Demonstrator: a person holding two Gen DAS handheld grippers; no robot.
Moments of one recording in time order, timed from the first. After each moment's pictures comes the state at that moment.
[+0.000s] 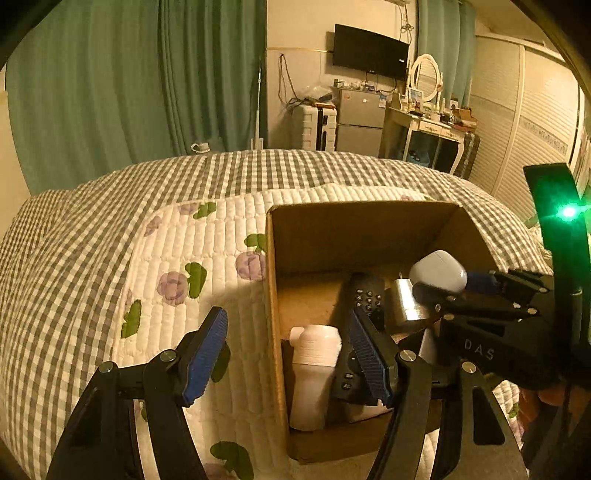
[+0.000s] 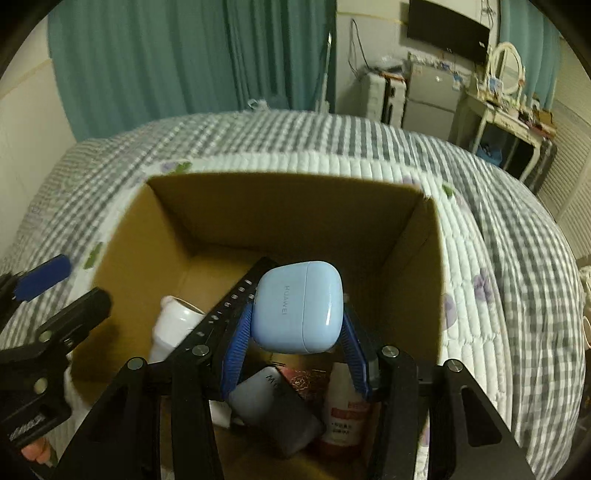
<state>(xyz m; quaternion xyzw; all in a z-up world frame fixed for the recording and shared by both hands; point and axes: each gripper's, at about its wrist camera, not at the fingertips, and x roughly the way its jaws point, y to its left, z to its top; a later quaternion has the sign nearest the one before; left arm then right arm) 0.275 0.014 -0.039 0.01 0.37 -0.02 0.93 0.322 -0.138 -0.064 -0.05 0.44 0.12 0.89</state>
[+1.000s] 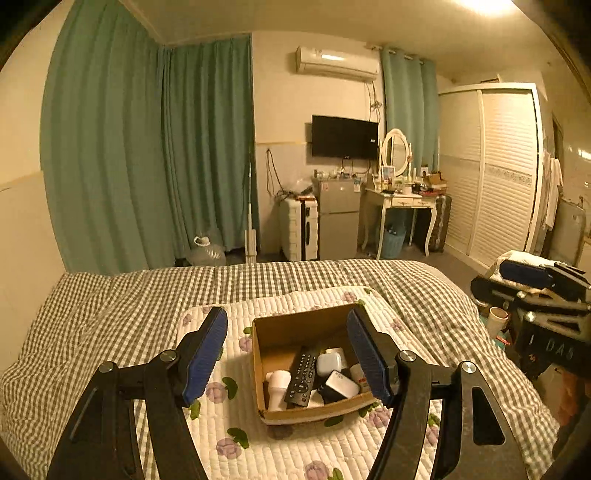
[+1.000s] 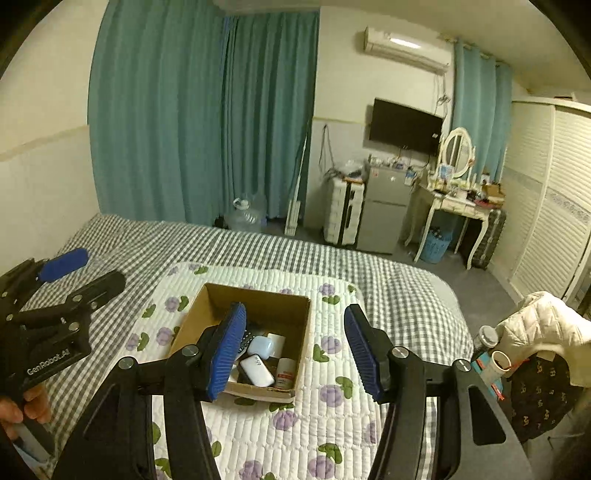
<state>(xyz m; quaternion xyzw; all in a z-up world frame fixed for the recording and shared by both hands) 0.105 -0.023 0.138 0.03 0.21 -0.03 0.98 0.107 -0.204 0.155 -0.06 0.25 0.08 0.96</state>
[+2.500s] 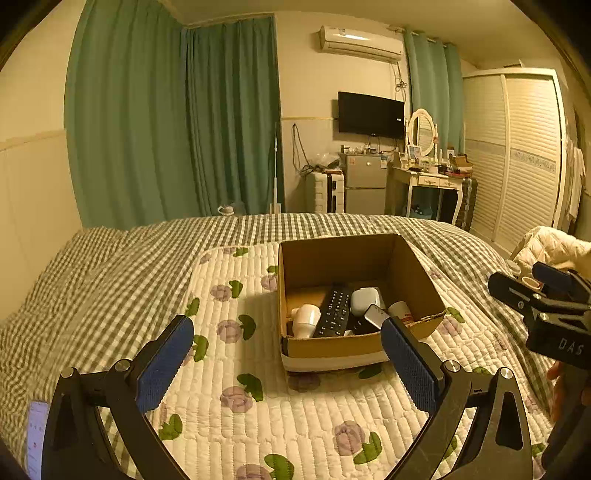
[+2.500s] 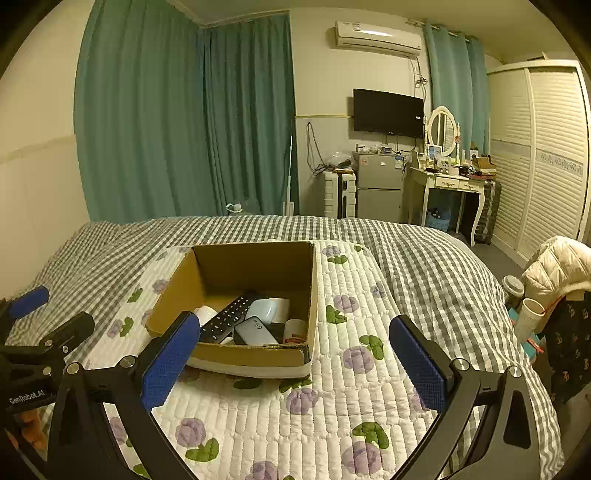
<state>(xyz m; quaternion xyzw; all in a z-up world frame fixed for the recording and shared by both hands) 0.100 0.003 0.017 0.02 0.24 0.01 0.97 0.108 -0.211 0.017 0.00 0.23 0.07 0.97</state>
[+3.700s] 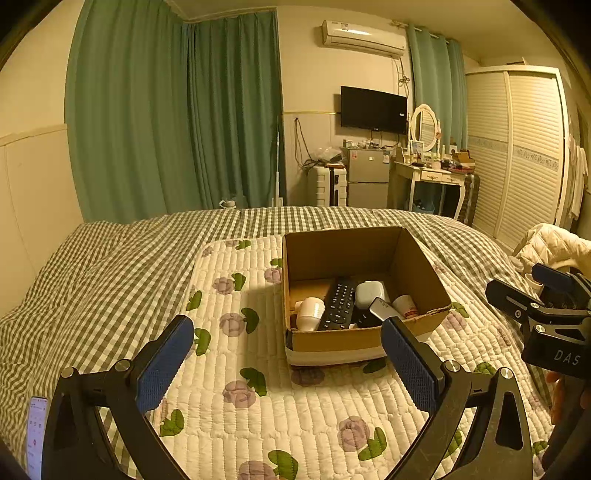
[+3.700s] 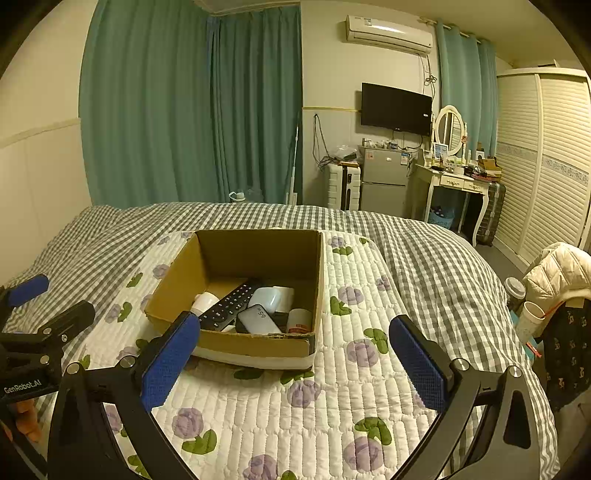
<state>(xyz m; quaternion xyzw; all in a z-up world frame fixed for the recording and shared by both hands) 0.102 0.006 0.010 0.02 0.25 0.02 0.97 0.109 -0.202 0.009 -0.02 0.25 0.08 0.97</state>
